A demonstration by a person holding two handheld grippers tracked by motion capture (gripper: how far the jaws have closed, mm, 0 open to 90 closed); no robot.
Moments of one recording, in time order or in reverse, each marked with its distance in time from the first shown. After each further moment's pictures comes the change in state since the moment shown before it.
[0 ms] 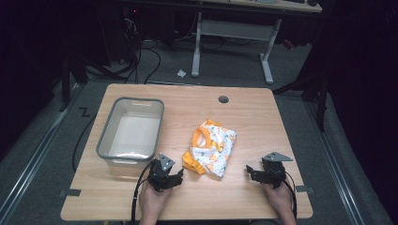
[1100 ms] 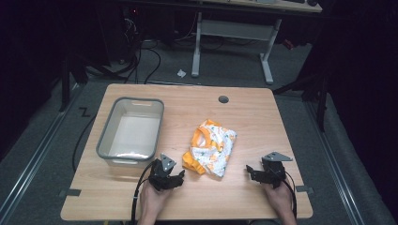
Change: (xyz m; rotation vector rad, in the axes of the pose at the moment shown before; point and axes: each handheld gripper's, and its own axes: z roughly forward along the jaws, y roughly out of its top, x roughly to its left) left arm -0.002 0.003 0.001 0.020 -0.048 0.014; right arm 0.000 0.000 0.000 -0.002 -0.001 -0.001
